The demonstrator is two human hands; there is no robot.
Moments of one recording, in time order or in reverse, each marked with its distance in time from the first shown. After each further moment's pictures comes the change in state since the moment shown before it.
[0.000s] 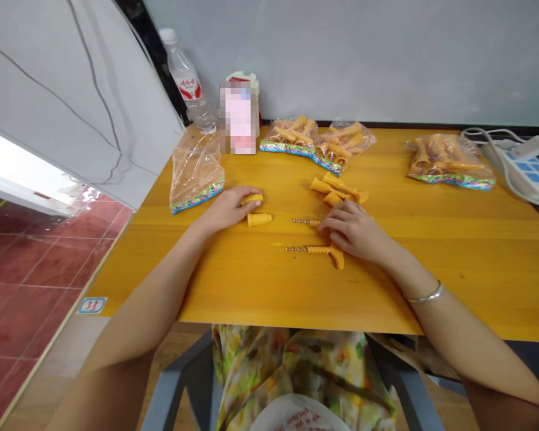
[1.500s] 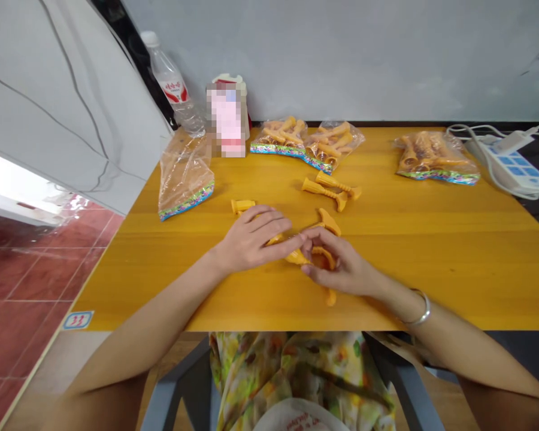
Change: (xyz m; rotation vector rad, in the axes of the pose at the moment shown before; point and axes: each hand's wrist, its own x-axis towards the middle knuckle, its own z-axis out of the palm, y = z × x) left_hand -0.030 0.076 0.023 0.342 0.207 0.704; right_hand 0.003 -0.072 -0.009 1.026 0.163 0.166
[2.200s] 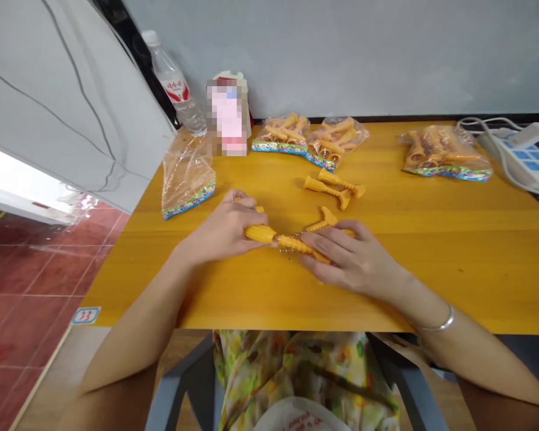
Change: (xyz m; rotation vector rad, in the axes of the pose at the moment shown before) left_hand 0.010 -0.014 -0.049 -0.239 -0.237 -0.249; right_hand -0.009 -0.010 -0.024 -0.860 -0.120 -0.375
